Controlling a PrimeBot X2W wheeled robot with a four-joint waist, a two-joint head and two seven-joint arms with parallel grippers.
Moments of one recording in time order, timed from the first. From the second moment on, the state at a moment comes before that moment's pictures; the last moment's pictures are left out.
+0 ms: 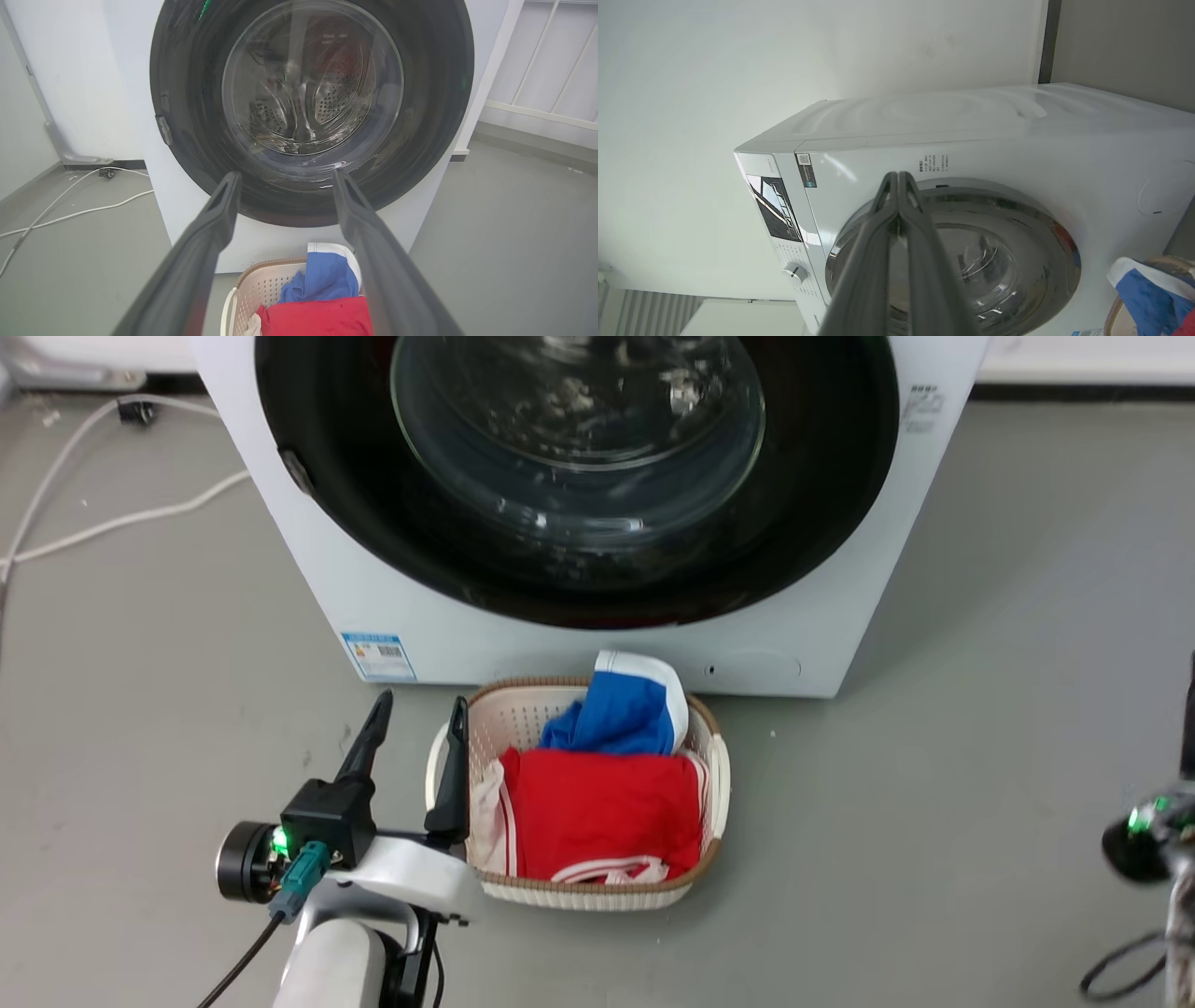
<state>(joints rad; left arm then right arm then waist) -0.20 0.05 -0.12 0.24 -0.13 -0.04 -0.26 -0.34 -0.12 -0.40 0.40 1.65 0.13 0.14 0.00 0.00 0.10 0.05</state>
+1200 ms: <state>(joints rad) -0.41 0.05 -0.16 0.05 -0.11 -0.02 -0.26 -1.42 -0.36 0.10 1.04 1.51 0.13 0.53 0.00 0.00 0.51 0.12</state>
